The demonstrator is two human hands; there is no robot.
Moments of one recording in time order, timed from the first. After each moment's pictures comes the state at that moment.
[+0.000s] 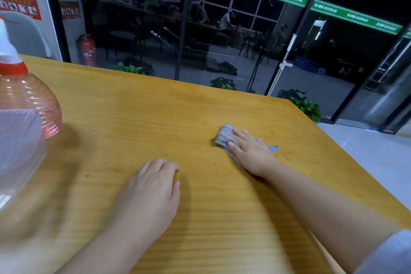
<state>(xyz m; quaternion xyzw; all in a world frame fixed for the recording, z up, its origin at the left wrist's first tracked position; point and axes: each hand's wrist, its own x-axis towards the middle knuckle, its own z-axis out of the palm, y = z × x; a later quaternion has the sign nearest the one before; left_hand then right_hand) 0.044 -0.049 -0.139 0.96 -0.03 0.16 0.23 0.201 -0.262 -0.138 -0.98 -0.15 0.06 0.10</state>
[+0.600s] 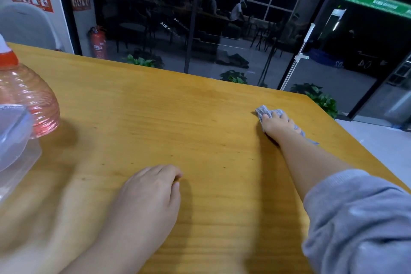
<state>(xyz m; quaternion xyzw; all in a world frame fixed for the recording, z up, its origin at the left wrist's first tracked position) 0.049 -0.045 -0.139 0.95 0.01 0.16 0.26 0.319 -0.284 -0.141 -0.98 0.18 0.03 0.08</state>
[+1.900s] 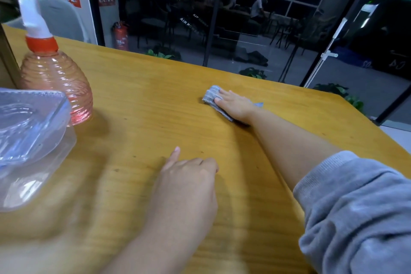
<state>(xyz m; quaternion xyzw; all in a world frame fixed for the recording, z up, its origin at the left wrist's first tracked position) 0.063 -0.045 -0.146 0.97 0.00 0.19 0.17 0.321 -0.132 -0.136 -0.96 -0.24 0.08 0.09</state>
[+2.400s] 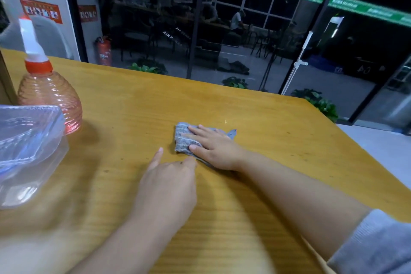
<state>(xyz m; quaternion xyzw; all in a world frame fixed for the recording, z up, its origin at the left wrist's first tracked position) 0.053 -0.050 -0.140 0.97 0.00 0.20 0.11 0.197 -0.168 -0.140 -0.92 -0.38 0.08 0.09</state>
